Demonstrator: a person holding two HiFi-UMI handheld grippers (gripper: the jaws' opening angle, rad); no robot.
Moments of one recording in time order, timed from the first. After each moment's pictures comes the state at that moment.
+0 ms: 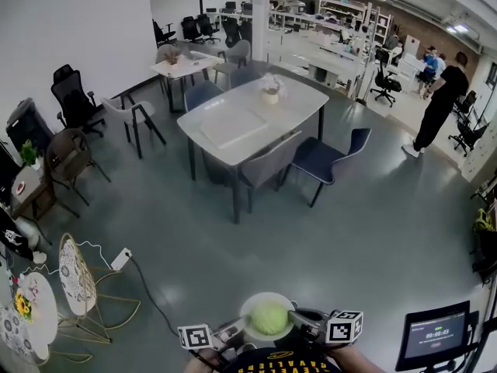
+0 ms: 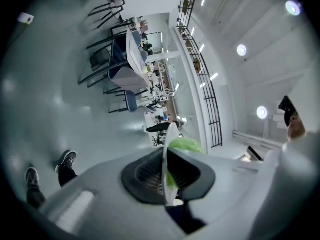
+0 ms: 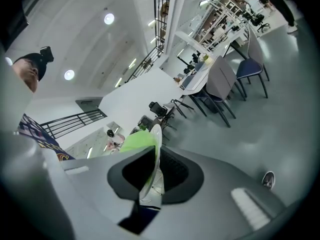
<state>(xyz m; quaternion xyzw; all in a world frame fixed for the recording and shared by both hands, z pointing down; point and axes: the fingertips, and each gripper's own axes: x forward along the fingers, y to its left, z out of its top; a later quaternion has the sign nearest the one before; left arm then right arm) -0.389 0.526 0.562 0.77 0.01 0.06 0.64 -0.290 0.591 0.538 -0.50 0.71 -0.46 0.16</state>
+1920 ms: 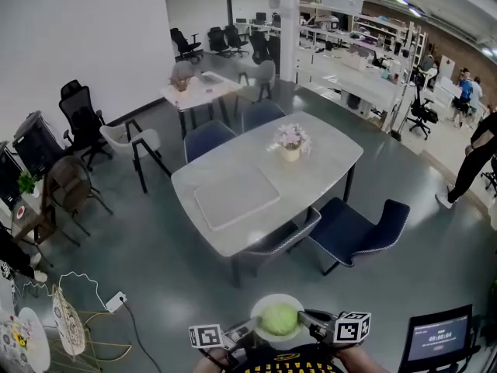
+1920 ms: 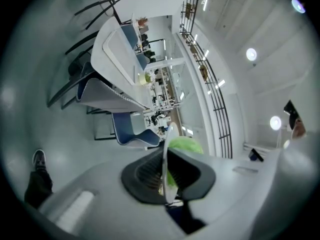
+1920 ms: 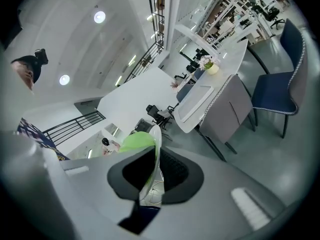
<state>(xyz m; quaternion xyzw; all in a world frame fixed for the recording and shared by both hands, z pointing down) 0.002 0.164 0.553 0.78 -0.03 0.03 0.63 0.108 0.217 0.536 -0.47 0.73 -0.47 0.14</state>
